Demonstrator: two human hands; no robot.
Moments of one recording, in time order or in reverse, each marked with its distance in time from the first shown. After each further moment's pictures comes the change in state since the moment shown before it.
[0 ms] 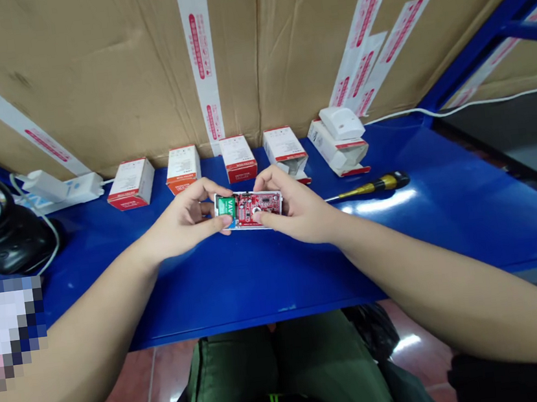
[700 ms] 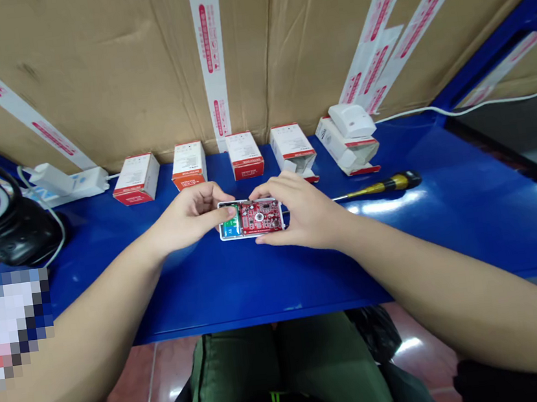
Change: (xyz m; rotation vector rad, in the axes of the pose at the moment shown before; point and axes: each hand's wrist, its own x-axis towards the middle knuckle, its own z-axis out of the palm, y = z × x) left_hand 0.001 0.006 0.003 0.005 0.101 -0.181; right_hand -0.003 0.003 -0.005 -0.519 -0.077 -0.171
